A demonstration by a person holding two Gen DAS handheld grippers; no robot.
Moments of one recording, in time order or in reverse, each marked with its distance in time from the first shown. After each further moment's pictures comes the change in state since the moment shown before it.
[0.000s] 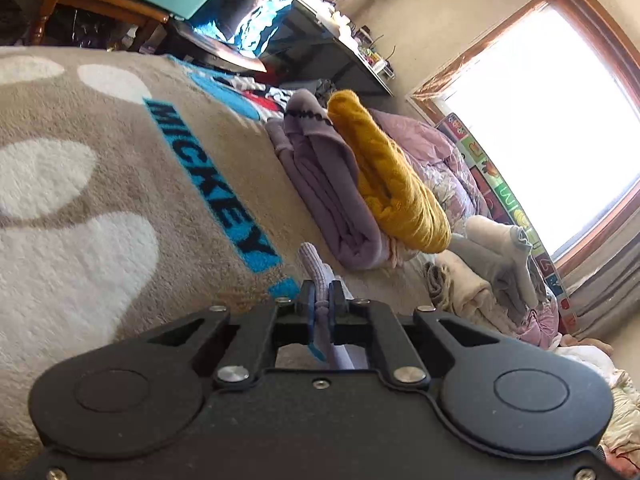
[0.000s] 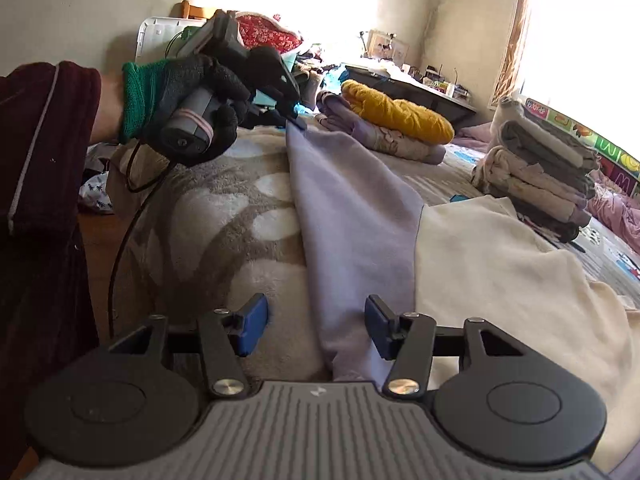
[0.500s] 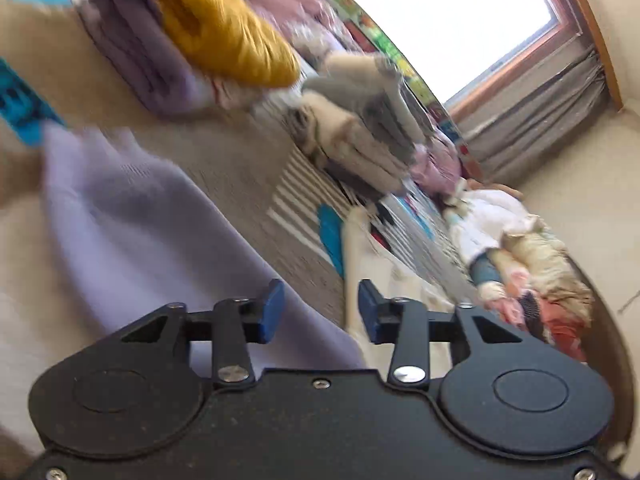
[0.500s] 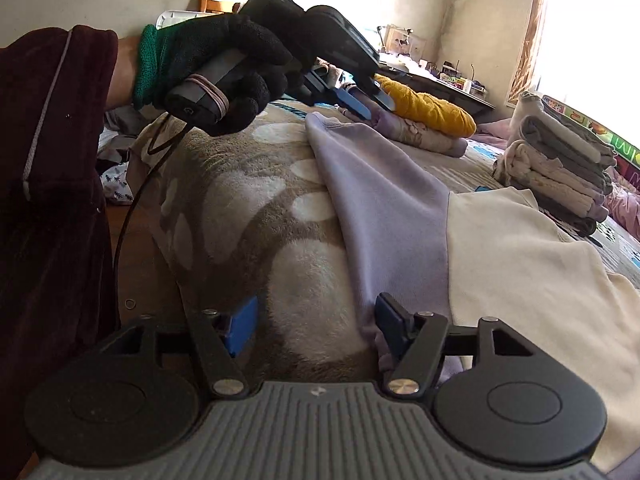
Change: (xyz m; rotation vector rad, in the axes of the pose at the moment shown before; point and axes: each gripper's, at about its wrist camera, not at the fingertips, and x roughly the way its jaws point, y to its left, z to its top) left arm 0.059 -0.057 -0.051 0.143 0.502 -0.383; right arm -0.006 0.016 -0.009 -0.016 0.001 0.022
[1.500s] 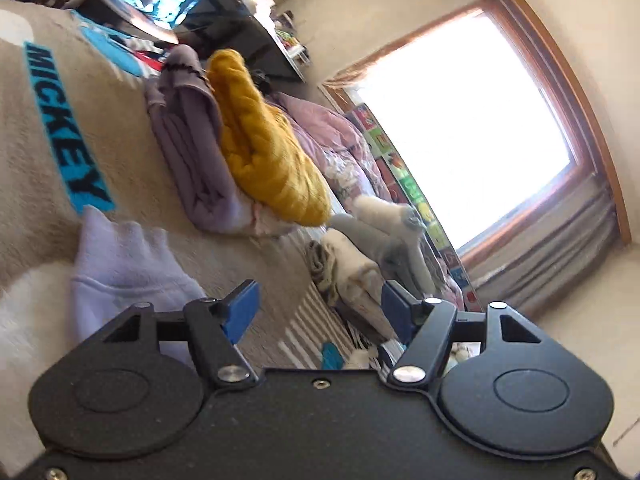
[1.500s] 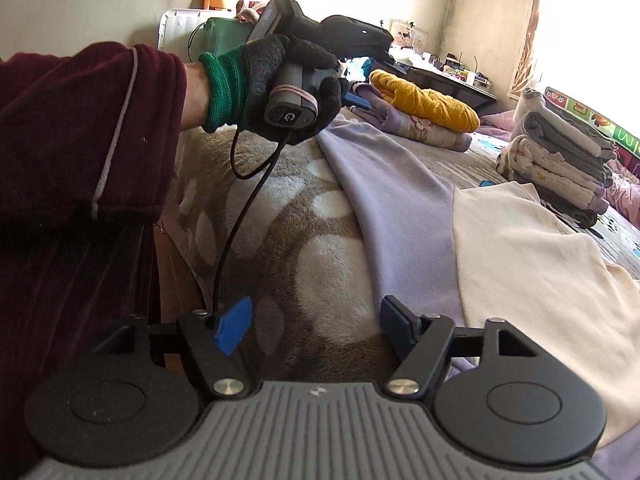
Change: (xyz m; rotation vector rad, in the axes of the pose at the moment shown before) left arm -0.028 -0.024 -0.002 -0.061 -0.446 0.033; right arm -0.035 0.007 0.000 0.028 0.005 0.019
